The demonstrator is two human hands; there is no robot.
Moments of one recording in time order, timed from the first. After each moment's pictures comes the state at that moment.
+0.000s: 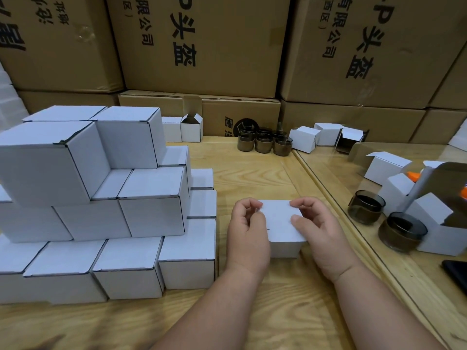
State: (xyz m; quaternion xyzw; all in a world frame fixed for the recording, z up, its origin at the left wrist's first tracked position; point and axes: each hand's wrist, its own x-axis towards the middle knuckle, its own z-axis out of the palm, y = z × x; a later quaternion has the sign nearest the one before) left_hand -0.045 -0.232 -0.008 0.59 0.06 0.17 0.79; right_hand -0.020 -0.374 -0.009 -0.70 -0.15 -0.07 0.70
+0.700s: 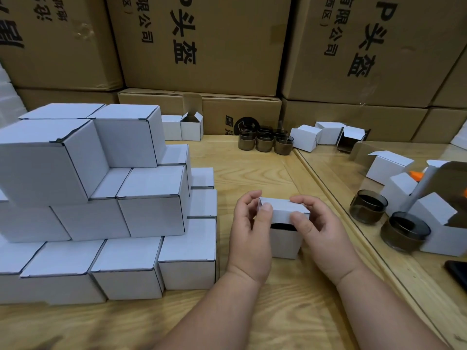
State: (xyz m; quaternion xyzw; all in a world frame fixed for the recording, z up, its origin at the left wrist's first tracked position) left_hand -0.055 -0.233 0.002 0.56 0.01 0.15 0.81; right_hand -0.024 -0.372 -0.004 -0.73 -0.14 -0.10 0.66
